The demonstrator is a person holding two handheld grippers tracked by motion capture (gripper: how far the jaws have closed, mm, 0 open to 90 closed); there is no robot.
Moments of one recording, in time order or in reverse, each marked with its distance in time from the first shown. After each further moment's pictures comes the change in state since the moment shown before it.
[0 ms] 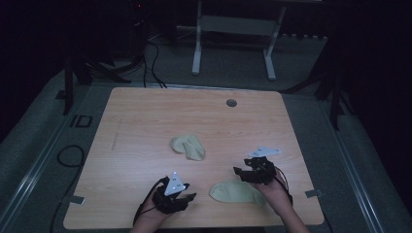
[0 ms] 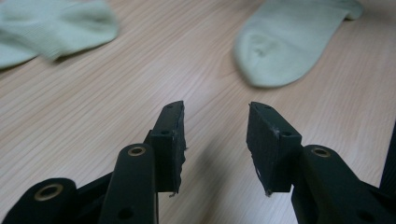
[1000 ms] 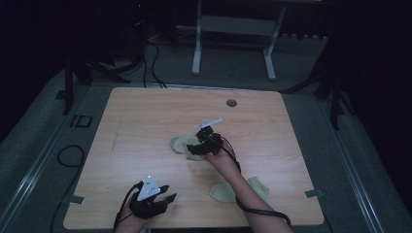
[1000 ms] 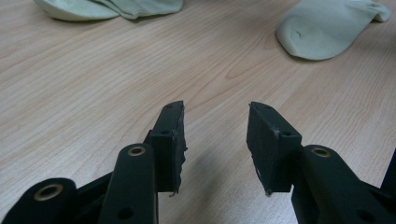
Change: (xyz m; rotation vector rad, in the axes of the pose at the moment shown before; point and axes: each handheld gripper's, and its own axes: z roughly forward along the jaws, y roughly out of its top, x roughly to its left) left arm 0.021 -0.036 -0.039 -0.054 0.065 -0.095; right arm 0.065 0.120 0.113 0.048 0.101 -0.065
